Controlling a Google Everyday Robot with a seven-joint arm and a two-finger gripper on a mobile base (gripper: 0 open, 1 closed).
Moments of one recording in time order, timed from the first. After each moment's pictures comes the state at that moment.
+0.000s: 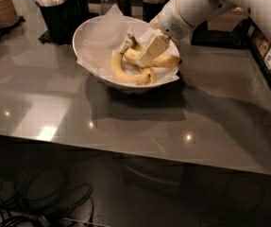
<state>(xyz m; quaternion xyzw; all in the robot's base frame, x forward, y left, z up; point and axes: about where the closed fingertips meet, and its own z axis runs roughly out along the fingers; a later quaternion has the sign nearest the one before) 0.672 -0.043 0.925 -0.59 0.72 0.11 0.36</state>
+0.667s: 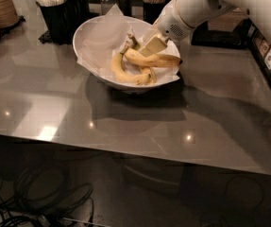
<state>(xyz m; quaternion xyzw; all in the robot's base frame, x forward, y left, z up) 0.671 -0.043 0.922 -0.59 0.72 0.11 0.35</state>
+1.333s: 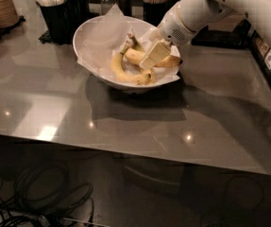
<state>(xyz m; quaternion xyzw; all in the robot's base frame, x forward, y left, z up) 0.666 -0.051 0.905 -0.59 0.73 0.11 0.33</state>
